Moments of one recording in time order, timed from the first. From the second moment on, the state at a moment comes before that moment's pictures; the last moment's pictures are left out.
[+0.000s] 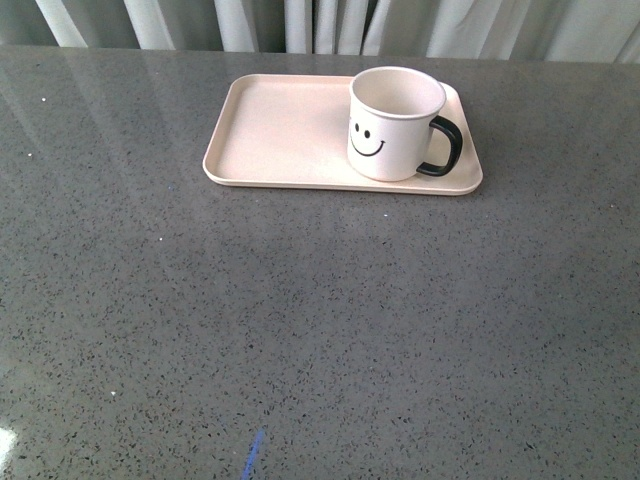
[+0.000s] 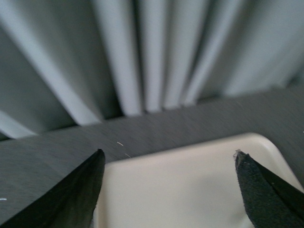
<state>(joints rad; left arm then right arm) -0.40 2.13 1.53 0.37 -0.26 -0.01 0.00 0.00 0.02 0.00 0.00 -0.01</state>
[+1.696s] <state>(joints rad) 0.00 0.68 0.01 0.66 0.00 -0.01 0.00 0.00 0.02 0.00 0.00 -0.01</state>
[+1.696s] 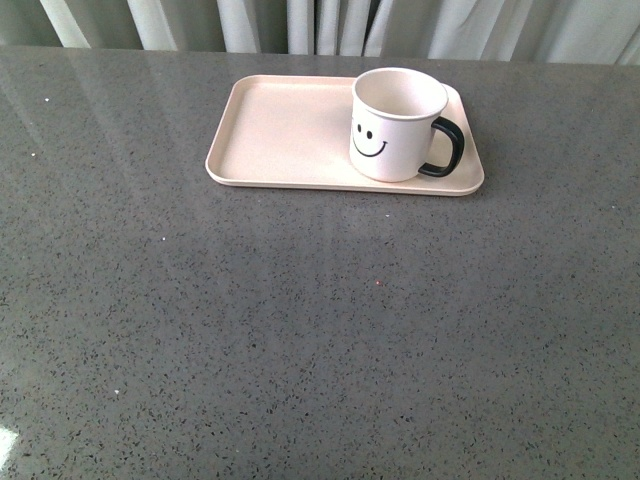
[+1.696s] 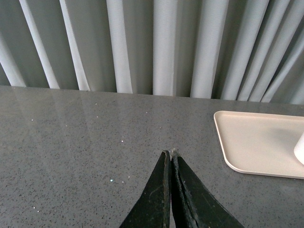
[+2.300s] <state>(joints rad) 0.00 0.32 0.01 0.33 0.00 -0.01 0.00 0.00 0.02 0.00 0.00 -0.01</state>
